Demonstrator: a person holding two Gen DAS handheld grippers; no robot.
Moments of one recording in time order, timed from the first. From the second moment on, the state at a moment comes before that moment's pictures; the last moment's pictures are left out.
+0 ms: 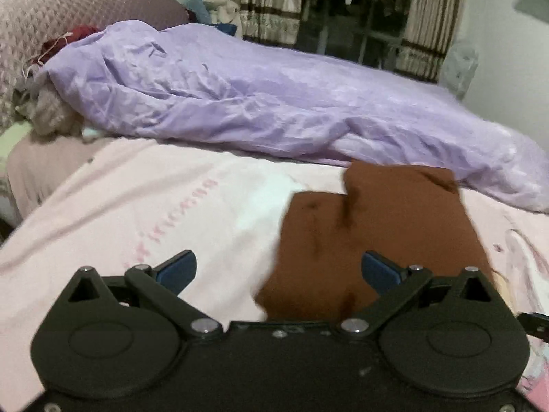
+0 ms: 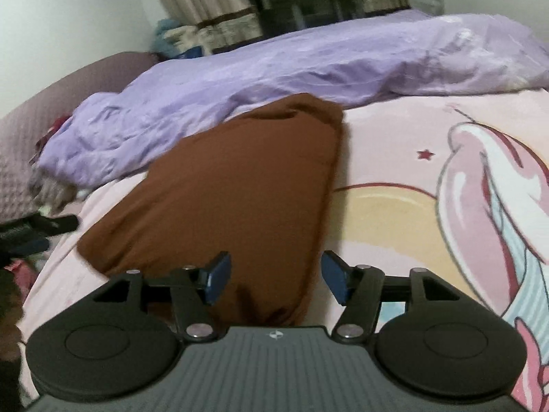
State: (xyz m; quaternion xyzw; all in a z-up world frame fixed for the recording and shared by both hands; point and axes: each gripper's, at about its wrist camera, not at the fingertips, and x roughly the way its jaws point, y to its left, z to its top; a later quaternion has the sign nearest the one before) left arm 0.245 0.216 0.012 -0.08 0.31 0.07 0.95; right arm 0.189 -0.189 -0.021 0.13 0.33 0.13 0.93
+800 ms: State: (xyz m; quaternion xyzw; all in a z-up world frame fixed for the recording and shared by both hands) left arm 0.358 0.207 -0.077 -0.21 0.40 -0.10 0.88; right arm 0.314 -0.186 -0.077 0.27 0.37 0.17 0.87
